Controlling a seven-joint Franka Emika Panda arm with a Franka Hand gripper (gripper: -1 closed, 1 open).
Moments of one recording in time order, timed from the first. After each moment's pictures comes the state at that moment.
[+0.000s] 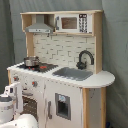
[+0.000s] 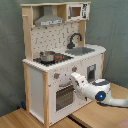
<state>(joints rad) -0.75 -1.48 1.71 -2.35 -0.06 2.89 0.65</state>
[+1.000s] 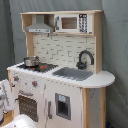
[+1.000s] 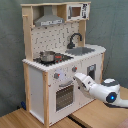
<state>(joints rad) -0.56 -1.49 1.65 -2.41 -0.07 2.83 0.42</state>
